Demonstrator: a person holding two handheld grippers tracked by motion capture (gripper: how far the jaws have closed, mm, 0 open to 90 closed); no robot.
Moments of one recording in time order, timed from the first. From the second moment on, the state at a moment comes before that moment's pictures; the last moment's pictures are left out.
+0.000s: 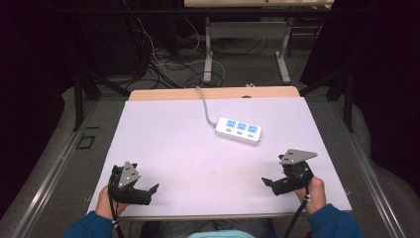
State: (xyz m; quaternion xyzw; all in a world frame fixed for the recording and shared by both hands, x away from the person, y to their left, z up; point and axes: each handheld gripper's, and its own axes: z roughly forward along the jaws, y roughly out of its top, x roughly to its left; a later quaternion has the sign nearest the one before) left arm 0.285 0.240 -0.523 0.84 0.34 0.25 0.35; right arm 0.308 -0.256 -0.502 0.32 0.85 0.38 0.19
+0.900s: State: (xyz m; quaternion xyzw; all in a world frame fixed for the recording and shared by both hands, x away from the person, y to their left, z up) left arm 0.285 0.239 -0.523 0.84 0.34 0.25 0.35; right arm 0.335 -0.256 -0.493 0.33 0.84 0.38 0.19
